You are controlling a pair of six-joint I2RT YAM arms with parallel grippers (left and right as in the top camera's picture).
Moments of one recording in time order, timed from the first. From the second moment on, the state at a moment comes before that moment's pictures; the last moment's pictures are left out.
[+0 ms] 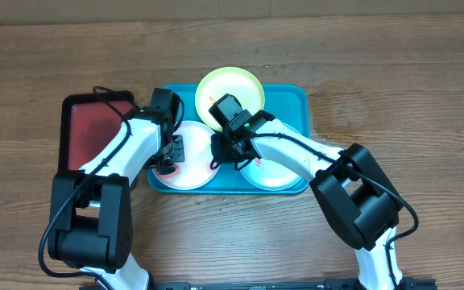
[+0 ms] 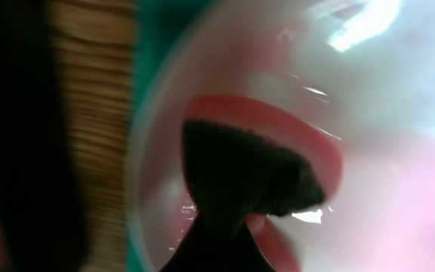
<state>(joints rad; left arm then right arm) -0.16 1.82 1.13 -0.81 -0.20 -0.32 0.71 2.12 1.47 -0.59 -0.20 0.59</state>
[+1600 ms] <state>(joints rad) -0.16 1.84 1.14 -0.70 0.07 -0.50 0.71 2.12 1.47 -0.59 -0.20 0.59</state>
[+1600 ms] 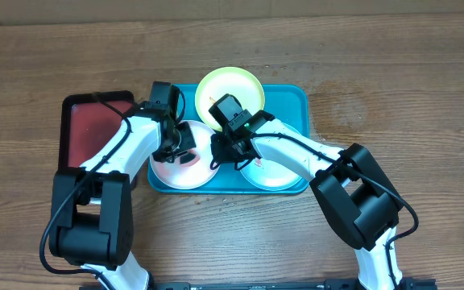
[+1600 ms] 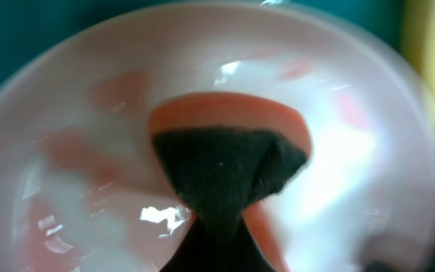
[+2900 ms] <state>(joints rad) -0.15 1.99 1.33 -0.77 0.22 -0.45 0.71 2.12 1.47 -0.59 -0.20 0.59</state>
